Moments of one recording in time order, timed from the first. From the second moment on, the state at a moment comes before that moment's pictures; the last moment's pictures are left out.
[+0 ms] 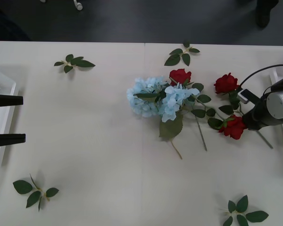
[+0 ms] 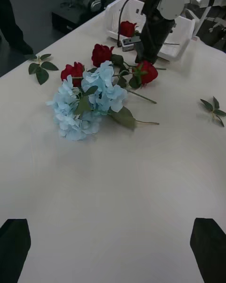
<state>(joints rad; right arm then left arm) -0.48 -0.73 0.30 -1.19 -0.65 1.08 2.00 -0.11 0.52 0.65 -1.88 1.68 1.82 -2.67</state>
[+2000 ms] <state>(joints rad) -0.51 -1.08 -0.41 -1.29 -0.90 1.67 1.84 -0.11 0.52 0.65 -1.88 1.68 1.82 -2.67</state>
